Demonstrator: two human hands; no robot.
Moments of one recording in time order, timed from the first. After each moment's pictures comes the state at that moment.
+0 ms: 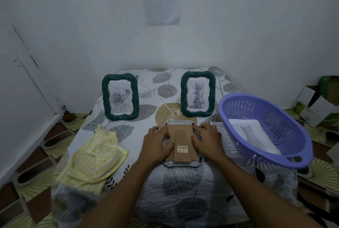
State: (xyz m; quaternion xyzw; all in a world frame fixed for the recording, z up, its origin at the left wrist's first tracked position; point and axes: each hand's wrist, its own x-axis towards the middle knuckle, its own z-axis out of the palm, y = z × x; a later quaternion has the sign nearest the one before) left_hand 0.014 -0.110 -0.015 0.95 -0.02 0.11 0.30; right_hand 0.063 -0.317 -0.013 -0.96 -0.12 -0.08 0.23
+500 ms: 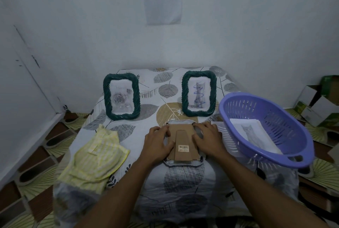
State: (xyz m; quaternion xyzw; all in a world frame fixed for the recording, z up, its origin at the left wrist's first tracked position) left_hand 0.012 -0.109 -0.012 0.94 -0.03 0.08 0.32; right_hand 0.063 -0.319 -0.007 -0.96 -0.13 -0.06 0.26
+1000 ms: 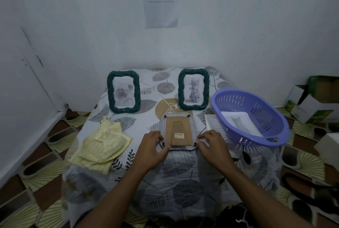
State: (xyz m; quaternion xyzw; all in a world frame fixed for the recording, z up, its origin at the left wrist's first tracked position) left_hand -0.063 -0.112 -0.013 0.93 -0.04 0.15 0.33; right_hand -0.023 -0.353 -0.010 -0.92 -0.15 -0.13 0.32
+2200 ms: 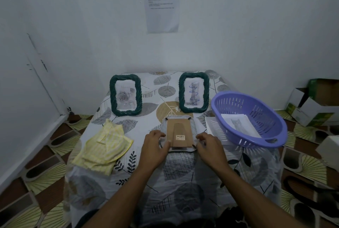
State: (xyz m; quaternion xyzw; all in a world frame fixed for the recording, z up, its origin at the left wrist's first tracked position) left_hand -0.057 -0.126 -0.003 0.92 0.02 0.17 0.36; right_hand -0.029 -0.333 0.001 -0.92 -0.07 -0.07 0.37
